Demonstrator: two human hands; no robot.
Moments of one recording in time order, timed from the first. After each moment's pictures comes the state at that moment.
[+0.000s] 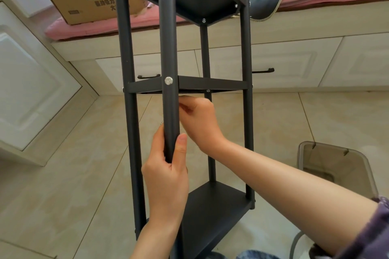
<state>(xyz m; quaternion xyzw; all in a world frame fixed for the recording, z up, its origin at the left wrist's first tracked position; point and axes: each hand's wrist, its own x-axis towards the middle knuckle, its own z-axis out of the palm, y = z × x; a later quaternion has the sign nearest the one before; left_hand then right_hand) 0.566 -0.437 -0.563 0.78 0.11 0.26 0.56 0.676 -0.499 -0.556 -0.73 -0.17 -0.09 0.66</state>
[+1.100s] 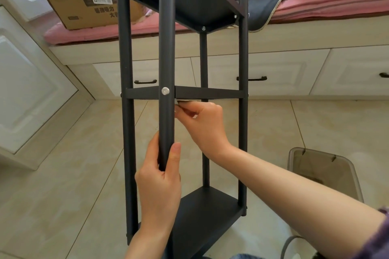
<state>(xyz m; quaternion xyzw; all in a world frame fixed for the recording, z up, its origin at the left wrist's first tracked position) 0.558 -0.440 -0.564 0.79 0.11 0.26 0.55 0.669 -0.523 -0.548 -0.76 -0.18 -0.15 0.60</state>
